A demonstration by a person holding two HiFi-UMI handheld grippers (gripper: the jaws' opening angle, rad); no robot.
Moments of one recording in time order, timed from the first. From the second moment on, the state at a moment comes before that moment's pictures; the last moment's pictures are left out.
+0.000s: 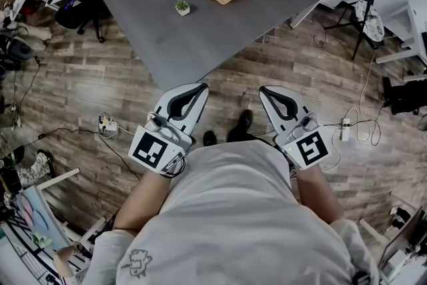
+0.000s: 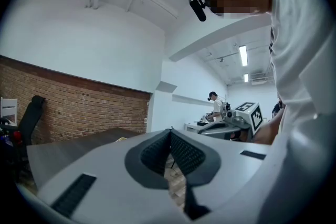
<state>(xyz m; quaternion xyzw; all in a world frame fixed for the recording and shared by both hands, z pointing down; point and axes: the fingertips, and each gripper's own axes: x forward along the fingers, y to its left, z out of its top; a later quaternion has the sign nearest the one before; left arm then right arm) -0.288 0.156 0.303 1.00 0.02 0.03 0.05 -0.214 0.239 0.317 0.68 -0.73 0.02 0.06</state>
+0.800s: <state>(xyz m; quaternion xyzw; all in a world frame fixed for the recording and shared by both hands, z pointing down) -0.165 0.175 0.306 1.00 0.01 0.04 0.04 -0.099 0.258 0.326 0.66 -0.75 0.02 0.05</state>
